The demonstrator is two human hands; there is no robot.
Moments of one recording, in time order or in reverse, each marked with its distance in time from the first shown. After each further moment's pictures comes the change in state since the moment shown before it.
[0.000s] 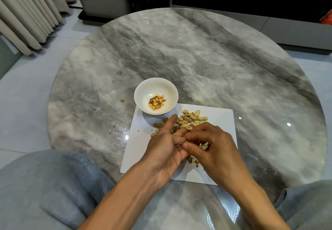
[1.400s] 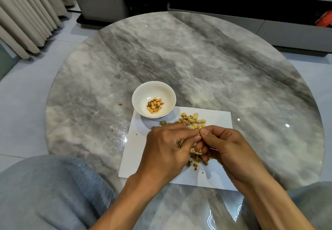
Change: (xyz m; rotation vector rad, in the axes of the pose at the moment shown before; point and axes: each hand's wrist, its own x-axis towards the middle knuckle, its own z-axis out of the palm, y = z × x) left_hand 0.012 -0.008 -0.019 1.225 -0.038 1.231; right_hand 0.007 -0.015 -0.028 0.776 -0.100 0.405
